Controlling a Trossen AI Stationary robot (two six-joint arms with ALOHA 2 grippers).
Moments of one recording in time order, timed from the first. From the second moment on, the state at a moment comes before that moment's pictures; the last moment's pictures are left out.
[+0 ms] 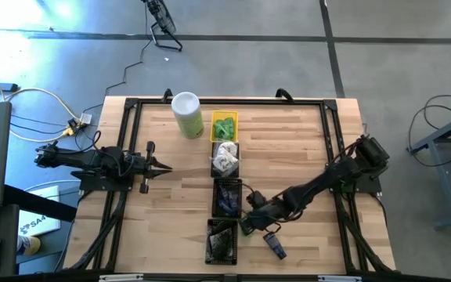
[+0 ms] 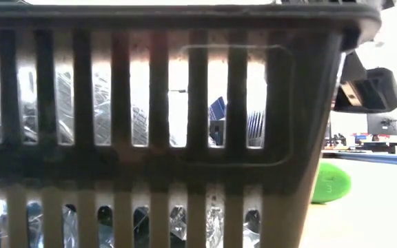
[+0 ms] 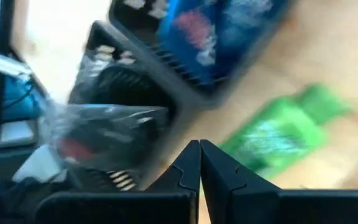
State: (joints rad) left arm -0.16 0.01 0.07 -0.11 -0.12 0.13; right arm 0.49 1.78 1.07 -0.19 0.14 1.50
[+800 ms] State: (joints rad) left arm -0.16 0.01 0.07 -0.11 -0.12 0.13; right arm 0.48 1.90 1.19 -0.38 0.08 1.49
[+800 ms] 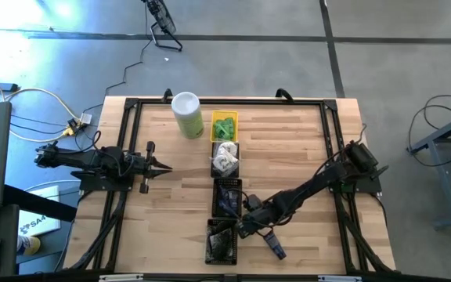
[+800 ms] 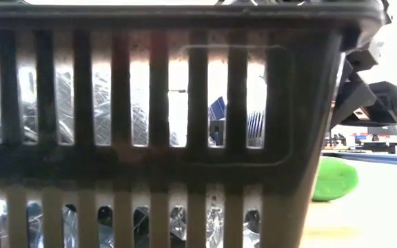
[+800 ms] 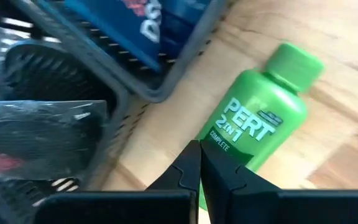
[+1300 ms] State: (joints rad) left arm -0.16 0.01 0.07 -0.11 -0.12 0.13; right arm 0.44 1.90 1.19 -0.54 0.14 1.49
